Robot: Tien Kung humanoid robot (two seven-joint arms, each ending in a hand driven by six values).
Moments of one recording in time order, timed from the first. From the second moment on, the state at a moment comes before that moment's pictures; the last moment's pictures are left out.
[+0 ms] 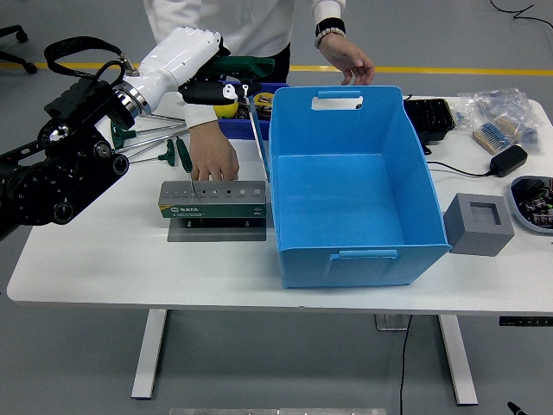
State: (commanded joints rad) left arm -0.98 0.34 -0.61 -0.92 1.72 0.28 -0.23; right arm 0.17 -0.21 0.15 0.20 0.04 -0.11 0.00
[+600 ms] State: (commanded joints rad) left arm -1.04 0.42 -0.62 -0.99 1.70 0.23 -0.22; right arm 0.17 -0.21 0.15 0.20 0.04 -0.11 0.00
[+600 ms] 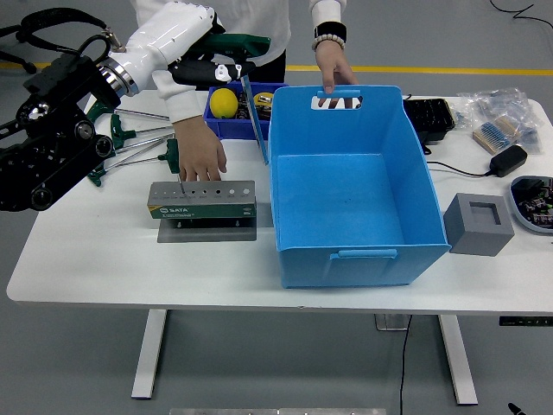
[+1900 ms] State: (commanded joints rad) left arm -1.12 0.31 -0.19 -1.15 1.57 0.22 -0.18; right arm 0.17 -0.21 0.15 0.20 0.03 -0.11 0.00
